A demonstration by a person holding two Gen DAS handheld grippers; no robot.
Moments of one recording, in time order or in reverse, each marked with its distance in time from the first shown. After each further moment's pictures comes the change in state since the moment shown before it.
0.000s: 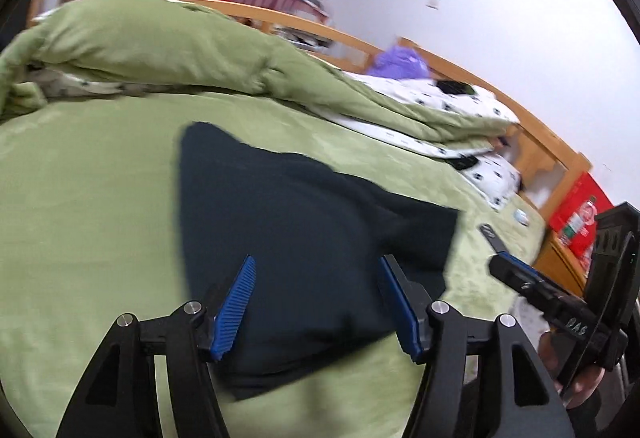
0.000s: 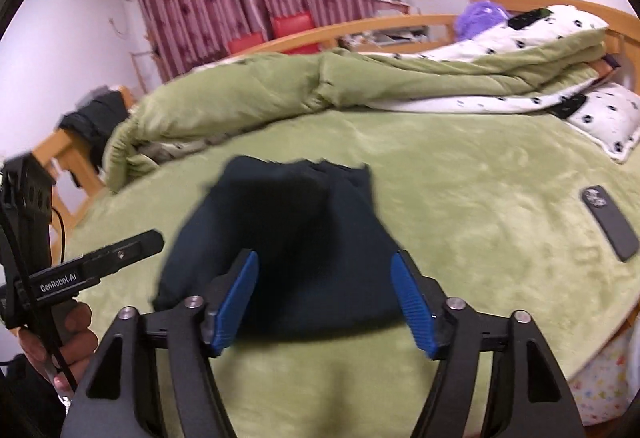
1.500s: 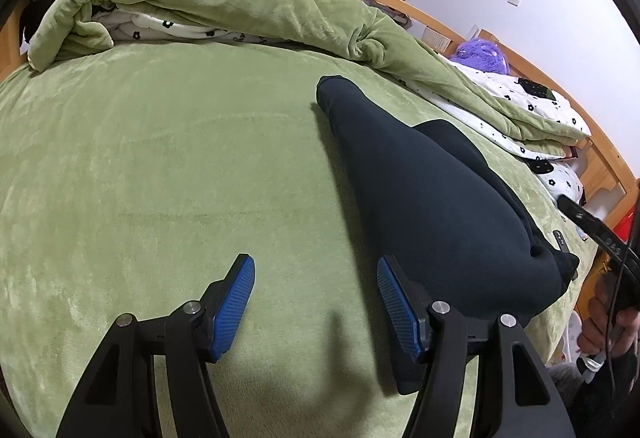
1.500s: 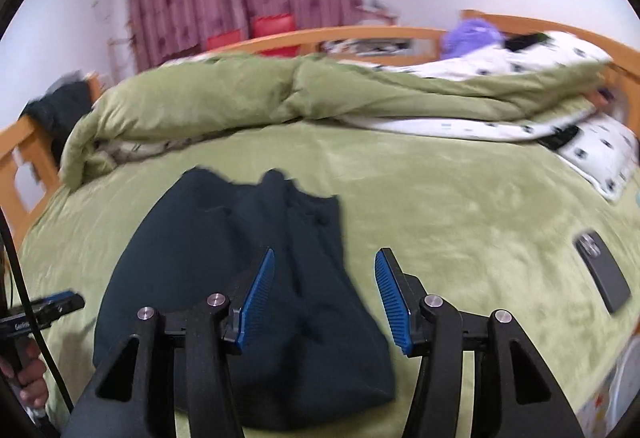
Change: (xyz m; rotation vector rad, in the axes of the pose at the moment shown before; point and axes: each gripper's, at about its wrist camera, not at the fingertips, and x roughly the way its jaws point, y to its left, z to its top) left arm 0.034 0.089 -0.021 -0.119 0.098 0.180; right arm 0.082 -0.004 0.042 -0.119 0.036 -0.141
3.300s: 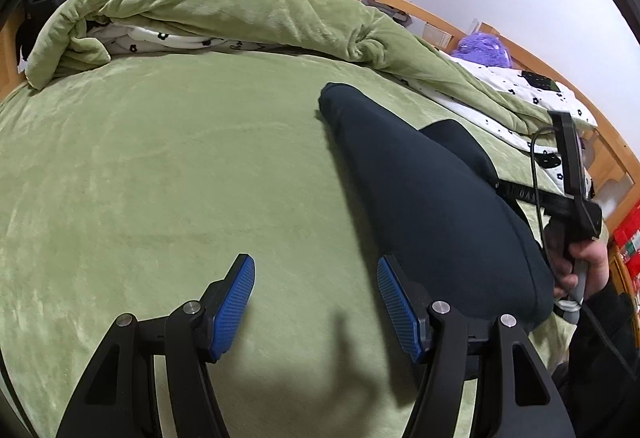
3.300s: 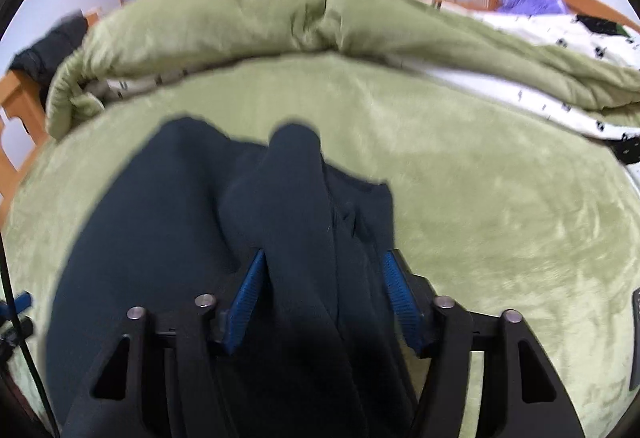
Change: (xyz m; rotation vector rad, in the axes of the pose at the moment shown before) left arm 0.006 -0.006 0.012 0.042 -0.005 0.041; right arm 0.139 0.006 0.029 -0.062 0.264 0.029
